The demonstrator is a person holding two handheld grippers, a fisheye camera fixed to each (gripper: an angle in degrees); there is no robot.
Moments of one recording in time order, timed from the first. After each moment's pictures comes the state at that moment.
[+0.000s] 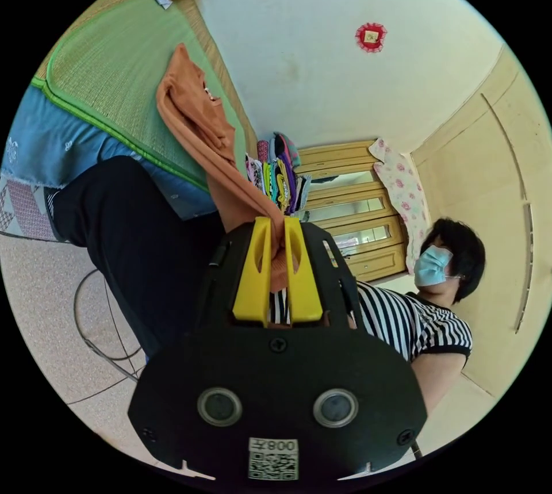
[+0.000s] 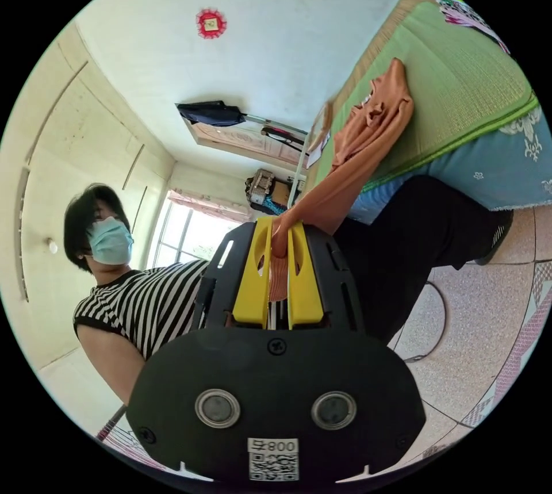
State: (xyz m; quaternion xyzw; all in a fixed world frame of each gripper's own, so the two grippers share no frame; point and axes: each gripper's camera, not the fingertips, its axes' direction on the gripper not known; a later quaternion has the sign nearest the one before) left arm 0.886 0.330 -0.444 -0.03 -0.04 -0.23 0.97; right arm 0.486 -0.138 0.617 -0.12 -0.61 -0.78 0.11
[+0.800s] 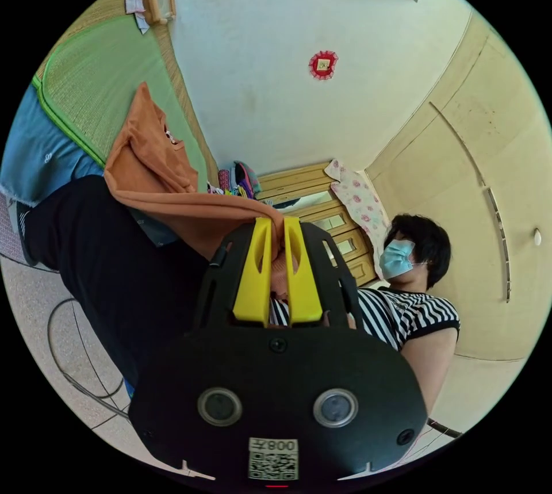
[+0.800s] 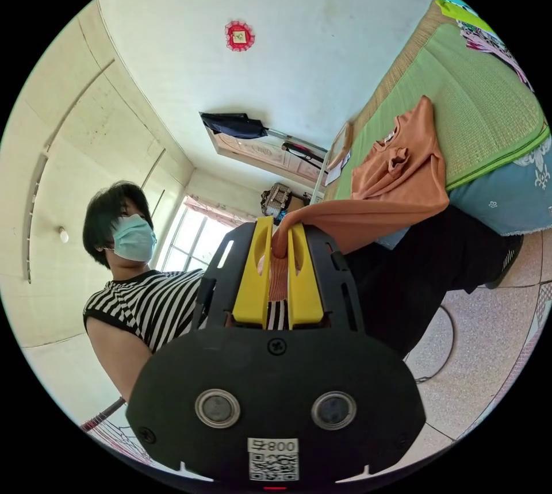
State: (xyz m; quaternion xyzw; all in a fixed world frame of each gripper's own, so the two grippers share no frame) left arm 0.865 0.327 -0.492 0.07 0.03 -0.19 0.98; right arm 0.498 -0.218 0.624 -0.12 -0.65 -0.75 0.07
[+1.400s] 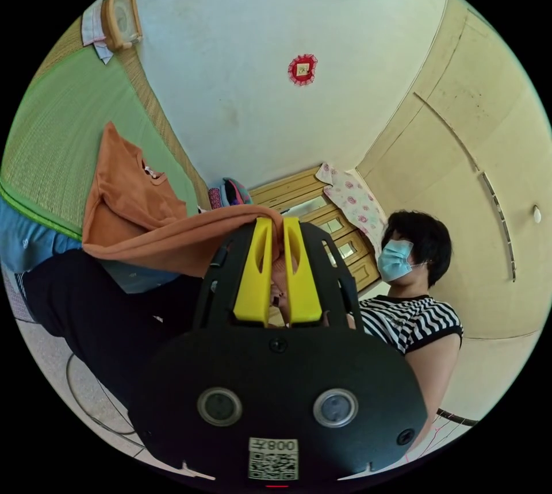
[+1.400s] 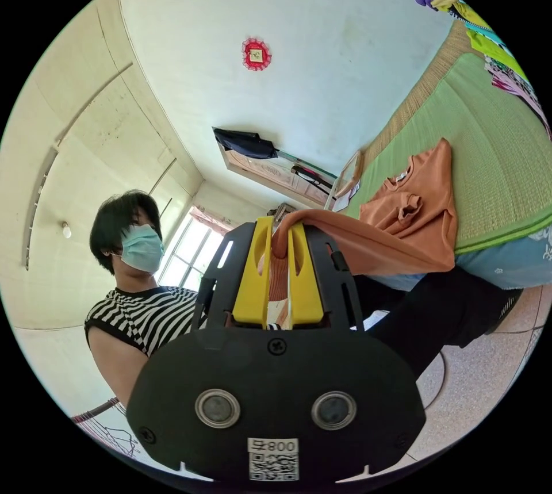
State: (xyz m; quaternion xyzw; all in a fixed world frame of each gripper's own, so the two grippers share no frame) left arm 0.808 0.201 -0.480 0.08 0.03 -0.13 0.99; right arm 0.458 -0.241 0.562 -0.10 -0.68 -0.72 0.03
